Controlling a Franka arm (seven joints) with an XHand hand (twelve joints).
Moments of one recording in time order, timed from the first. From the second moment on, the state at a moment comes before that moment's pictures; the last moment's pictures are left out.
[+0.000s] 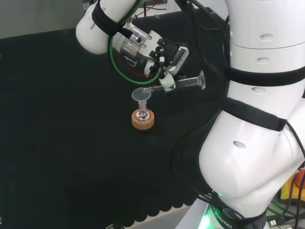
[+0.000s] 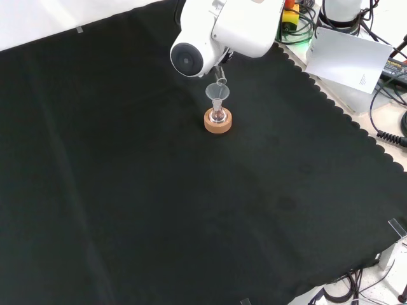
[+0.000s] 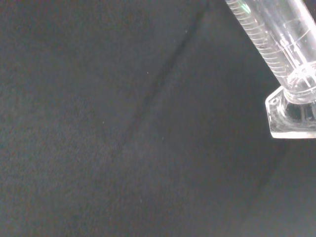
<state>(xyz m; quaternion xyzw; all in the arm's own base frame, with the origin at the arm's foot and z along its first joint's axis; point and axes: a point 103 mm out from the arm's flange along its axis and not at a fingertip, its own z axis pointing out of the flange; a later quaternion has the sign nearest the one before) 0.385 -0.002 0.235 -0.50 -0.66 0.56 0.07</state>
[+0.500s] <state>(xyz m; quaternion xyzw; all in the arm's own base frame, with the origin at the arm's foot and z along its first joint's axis) 0.383 -0.020 0.237 -0.51 -0.67 0.53 0.08</state>
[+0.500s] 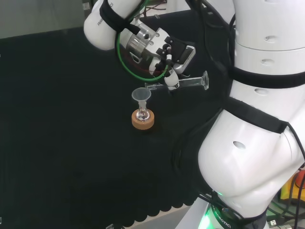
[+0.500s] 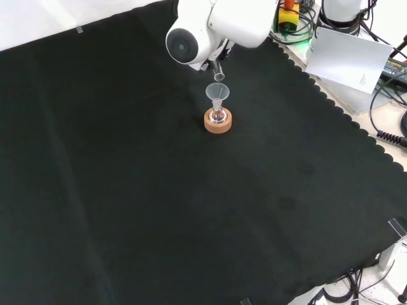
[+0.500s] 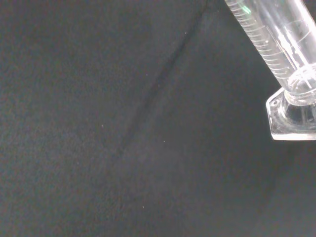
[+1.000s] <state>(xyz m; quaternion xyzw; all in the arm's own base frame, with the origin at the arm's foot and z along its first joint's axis) 0.381 -0.046 0.243 -0.53 -0.72 0.43 0.13</state>
